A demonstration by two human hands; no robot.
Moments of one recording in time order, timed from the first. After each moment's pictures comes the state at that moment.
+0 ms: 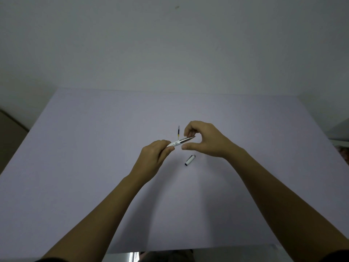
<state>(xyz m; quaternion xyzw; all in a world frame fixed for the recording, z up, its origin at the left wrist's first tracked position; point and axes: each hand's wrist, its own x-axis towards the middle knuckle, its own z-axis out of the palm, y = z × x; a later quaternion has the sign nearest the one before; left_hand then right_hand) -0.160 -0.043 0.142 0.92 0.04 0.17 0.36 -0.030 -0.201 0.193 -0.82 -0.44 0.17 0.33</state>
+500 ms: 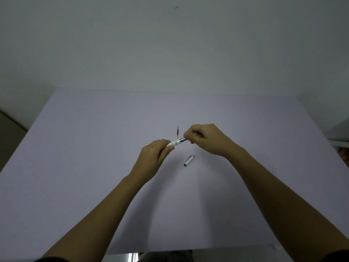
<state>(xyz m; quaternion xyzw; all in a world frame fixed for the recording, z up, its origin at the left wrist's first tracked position) -0.157 -0.045 0.141 0.91 0.05 0.19 0.36 -0.025 -0.201 0.191 -0.85 -0.38 0.18 0.33</state>
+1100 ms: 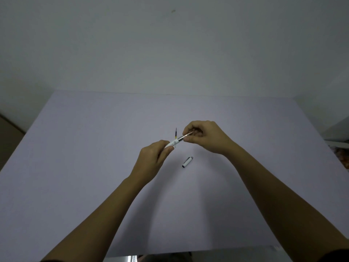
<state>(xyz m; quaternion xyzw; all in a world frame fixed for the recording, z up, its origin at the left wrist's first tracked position) -0.155 -0.050 0.144 0.91 0.07 0.18 0.38 -0.023 -0.203 0.204 -0.82 -0.36 0.20 0.40</state>
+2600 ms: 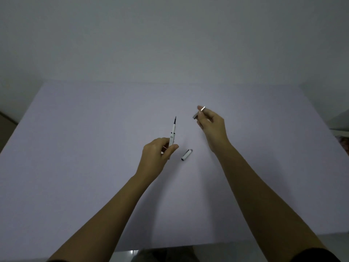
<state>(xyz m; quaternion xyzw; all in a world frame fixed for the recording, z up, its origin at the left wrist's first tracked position) -0.139 -0.066 0.081 0.87 0.17 0.11 0.44 0.000 -0.189 0.094 -0.72 -0.01 0.16 0.68</state>
